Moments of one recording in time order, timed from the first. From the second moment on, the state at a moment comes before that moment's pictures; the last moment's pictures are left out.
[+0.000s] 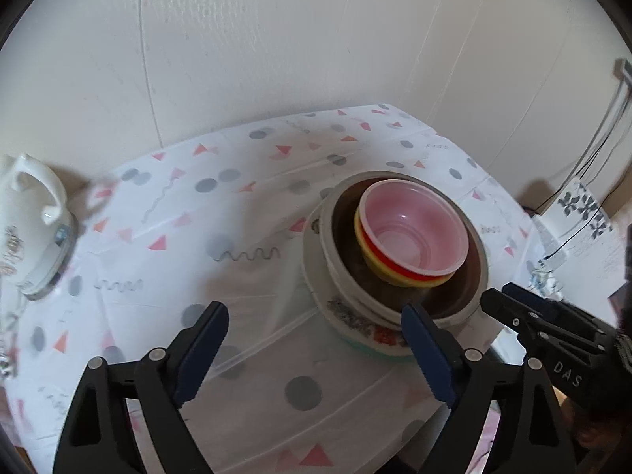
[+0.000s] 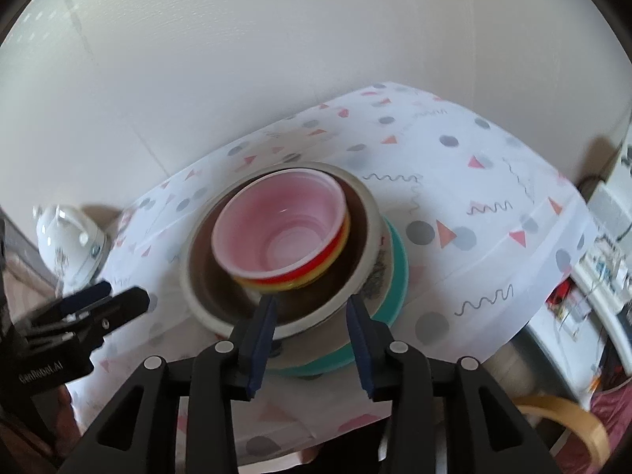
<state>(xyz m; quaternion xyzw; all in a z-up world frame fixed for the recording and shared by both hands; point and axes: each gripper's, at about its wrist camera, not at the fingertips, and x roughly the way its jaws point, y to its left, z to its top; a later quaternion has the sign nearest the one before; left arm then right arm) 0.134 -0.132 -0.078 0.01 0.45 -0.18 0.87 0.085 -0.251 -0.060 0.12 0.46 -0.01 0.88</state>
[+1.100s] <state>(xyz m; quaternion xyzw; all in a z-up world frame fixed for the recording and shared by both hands) 0.092 -0.110 -0.073 0.02 0.44 -0.14 0.89 0.036 -0.207 -0.063 0.06 0.45 -0.02 0.89</state>
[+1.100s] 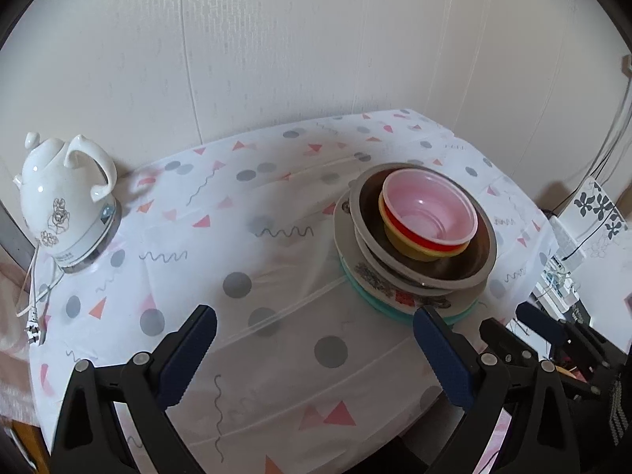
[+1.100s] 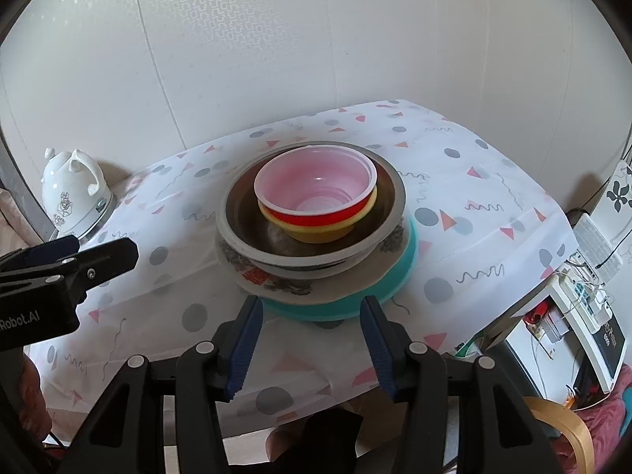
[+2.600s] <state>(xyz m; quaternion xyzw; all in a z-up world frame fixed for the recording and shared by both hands) 0.087 -0.132 -0.072 0.09 0.44 -0.11 0.89 0.034 -0.228 -0.066 0.08 0.45 -0.03 0.89</state>
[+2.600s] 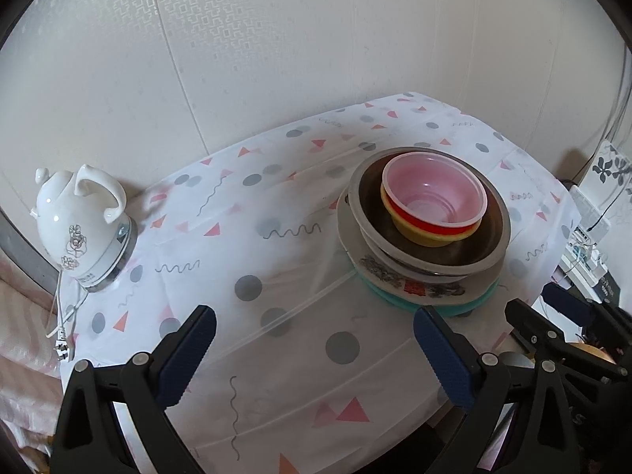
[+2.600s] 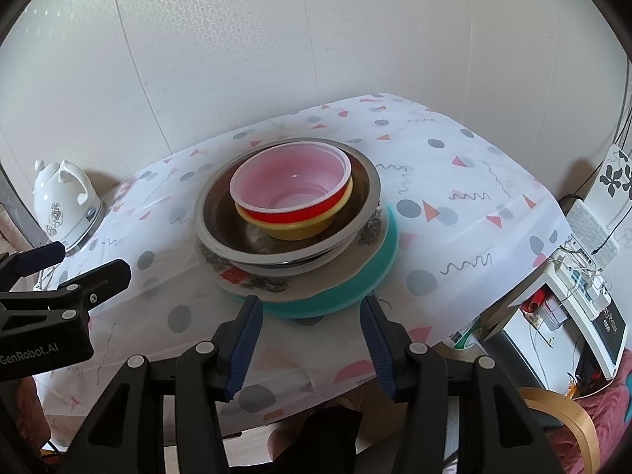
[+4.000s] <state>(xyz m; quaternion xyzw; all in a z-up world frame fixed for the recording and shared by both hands) 0.088 -0.144 -0.075 0.08 0.44 -0.13 0.88 0.035 -0.235 -0.072 0.08 0.46 -0.03 0.88</state>
